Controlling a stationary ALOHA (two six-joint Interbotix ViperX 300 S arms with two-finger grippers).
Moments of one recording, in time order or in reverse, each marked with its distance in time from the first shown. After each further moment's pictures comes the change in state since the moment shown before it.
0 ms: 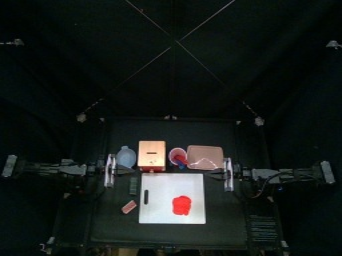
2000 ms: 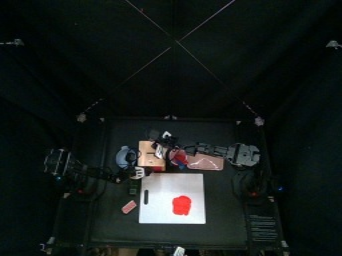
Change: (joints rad) left arm -0.038 0.914 -0.181 -1.200 -0.202 -0.295; right arm -0.365 1.368 -1.241 0.037 0.730 0.017
